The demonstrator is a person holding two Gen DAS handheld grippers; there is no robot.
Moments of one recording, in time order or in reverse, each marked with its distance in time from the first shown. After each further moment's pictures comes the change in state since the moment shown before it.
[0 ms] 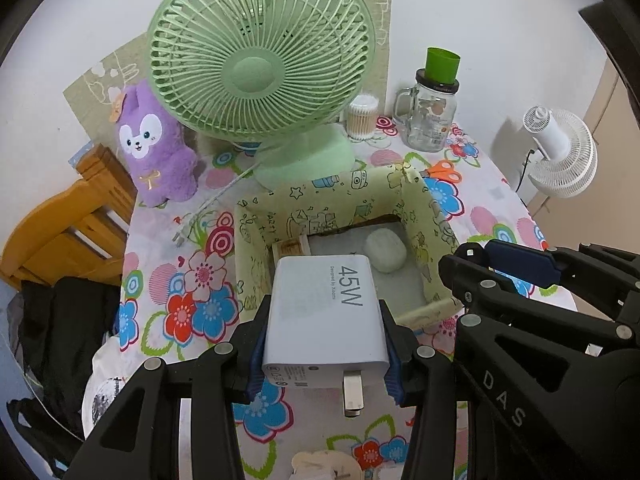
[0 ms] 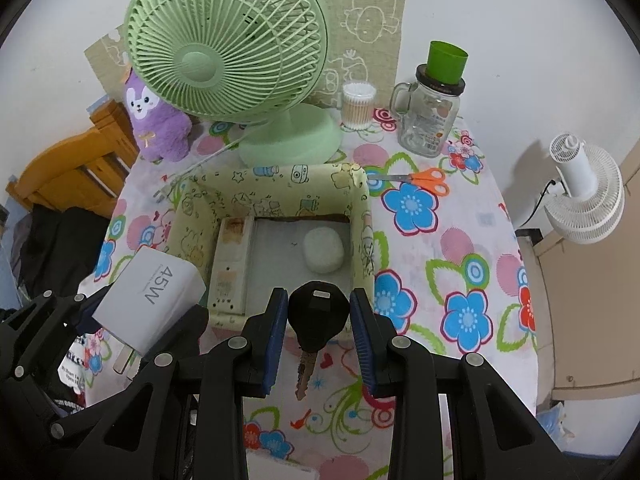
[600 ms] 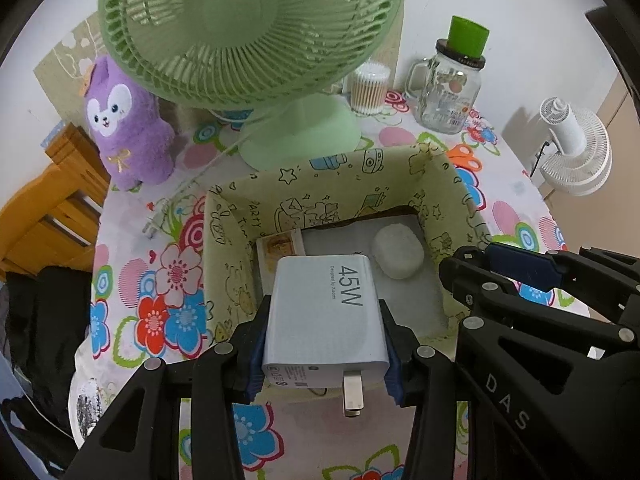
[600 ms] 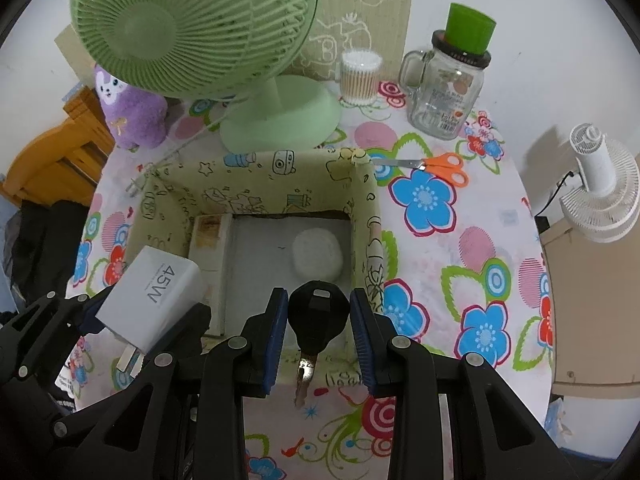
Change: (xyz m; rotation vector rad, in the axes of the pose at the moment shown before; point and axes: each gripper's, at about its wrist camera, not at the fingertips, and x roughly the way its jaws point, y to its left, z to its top) left arm 0.059 0.005 0.015 -0.027 0.088 -0.029; right arm 0.061 -0.007 0.021 0.001 0.099 0.001
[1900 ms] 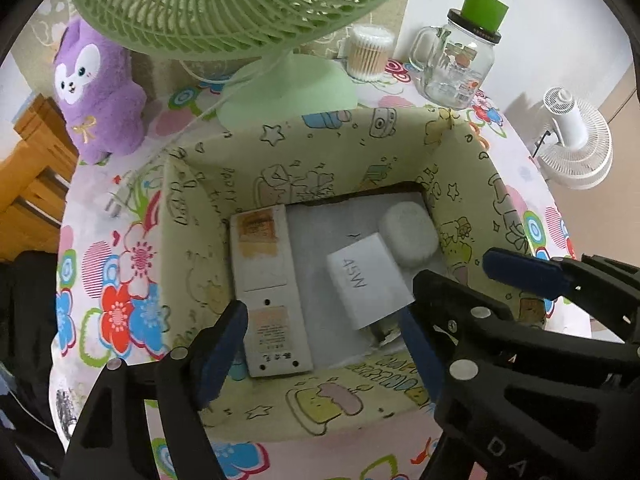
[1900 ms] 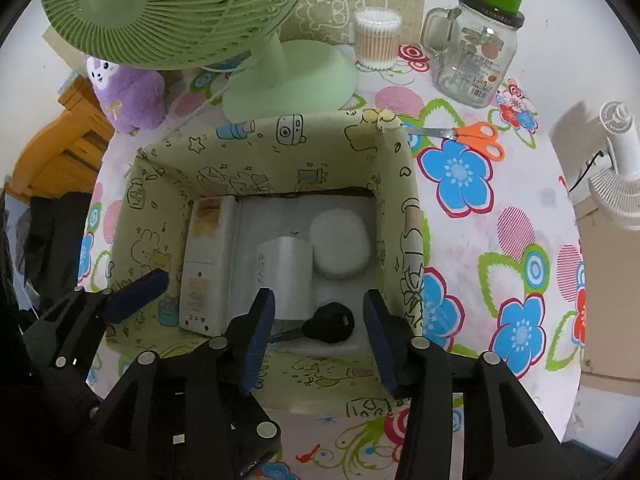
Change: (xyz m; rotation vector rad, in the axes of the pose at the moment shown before) left arm 0.038 0.005 0.002 -0.022 0.088 -0.068; right arm 0.031 0.002 0.005 0.014 0.089 0.072
